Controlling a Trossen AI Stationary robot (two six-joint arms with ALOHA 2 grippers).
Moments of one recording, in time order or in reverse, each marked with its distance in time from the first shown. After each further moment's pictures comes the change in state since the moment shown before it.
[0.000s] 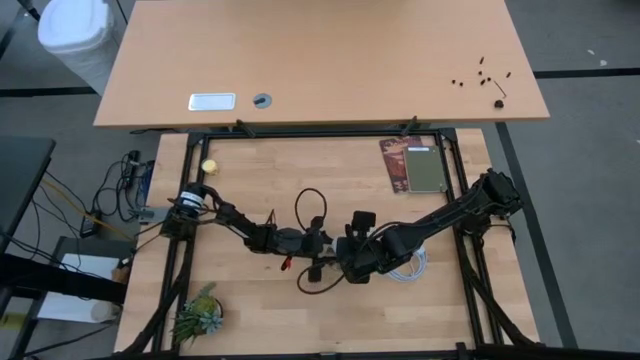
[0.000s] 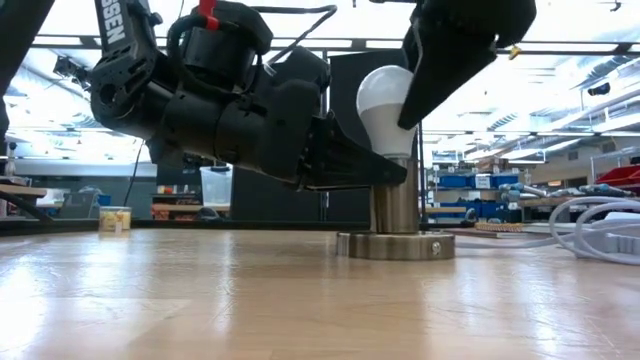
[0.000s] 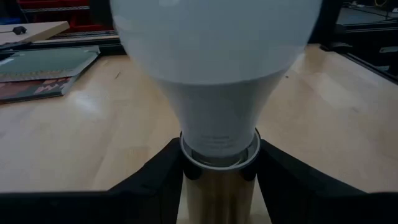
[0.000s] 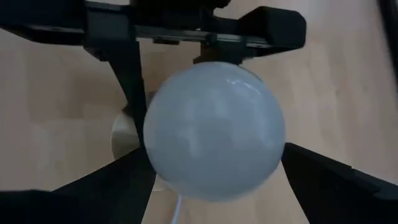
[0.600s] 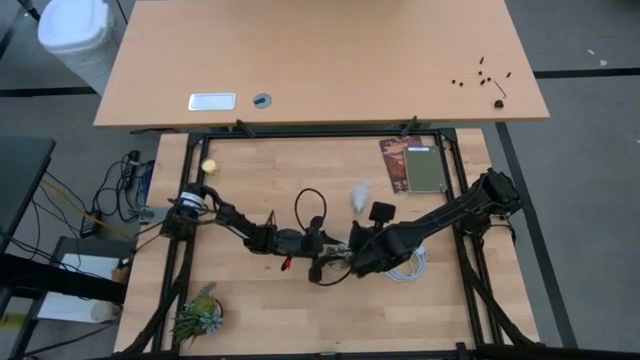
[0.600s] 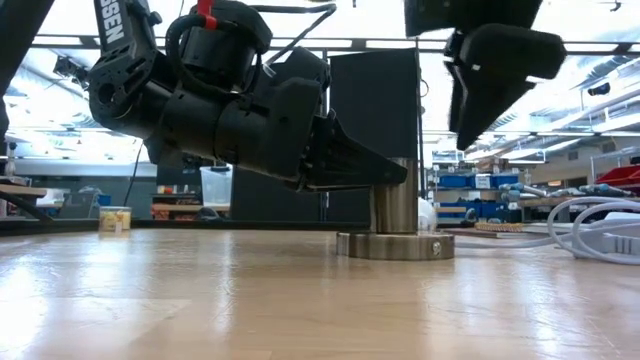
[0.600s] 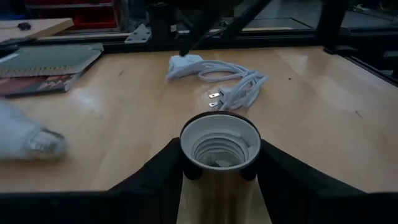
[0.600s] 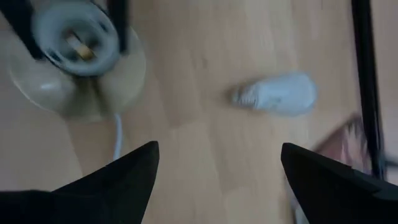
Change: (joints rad) left arm -0.001 0.000 0.000 0.000 -0.016 -0.021; right arm -0.002 0.000 0.000 -0.329 0.033 0.200
